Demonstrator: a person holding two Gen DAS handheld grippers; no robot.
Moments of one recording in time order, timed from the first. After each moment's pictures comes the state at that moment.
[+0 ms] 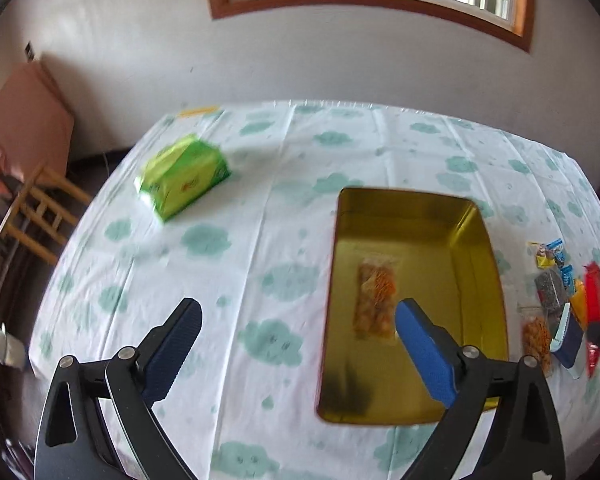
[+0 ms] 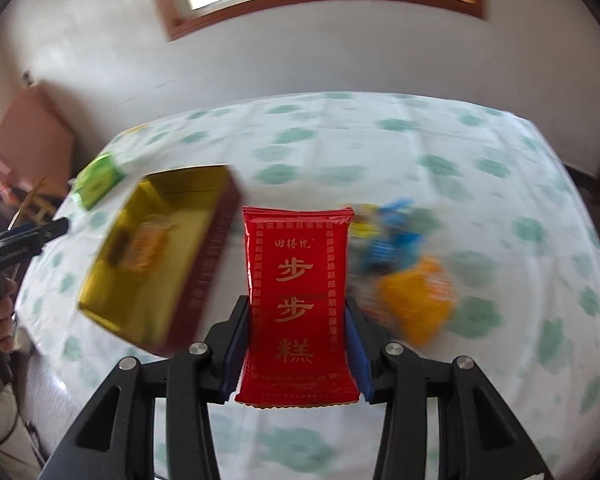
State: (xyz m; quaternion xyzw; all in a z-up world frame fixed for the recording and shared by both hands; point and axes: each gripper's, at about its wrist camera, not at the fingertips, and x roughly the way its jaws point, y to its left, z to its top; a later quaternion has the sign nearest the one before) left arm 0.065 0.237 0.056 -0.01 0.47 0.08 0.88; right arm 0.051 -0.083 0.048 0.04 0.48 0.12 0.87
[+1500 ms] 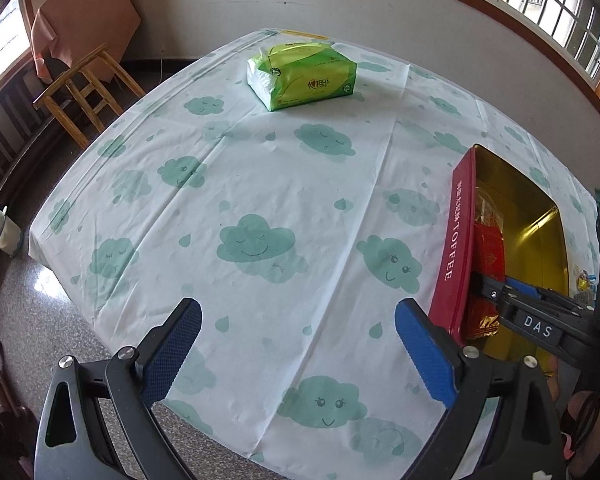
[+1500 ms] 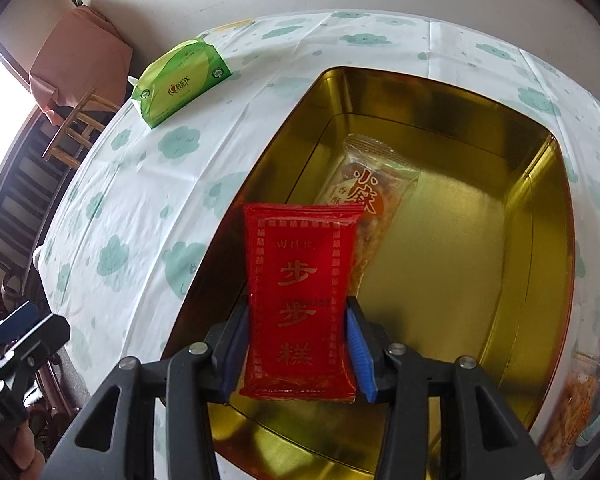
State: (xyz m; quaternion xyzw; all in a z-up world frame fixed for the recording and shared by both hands) left arm -0.002 0.335 0.007 -0.13 0.51 0.18 0.83; right arm 0.119 0.163 -0.038 0.00 0.58 0.24 0.78
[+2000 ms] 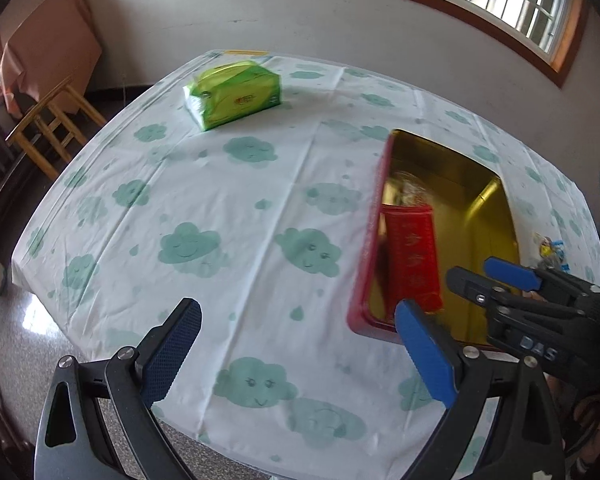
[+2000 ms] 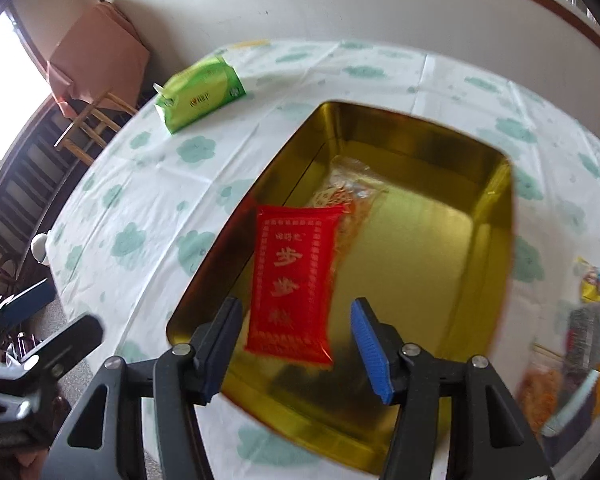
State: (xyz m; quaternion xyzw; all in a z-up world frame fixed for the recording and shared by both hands) left arm -0.005 0.268 0.027 -0.10 0.49 0.11 0.86; right arm 0.088 0.130 0.000 -0.03 0.53 0.26 0.81
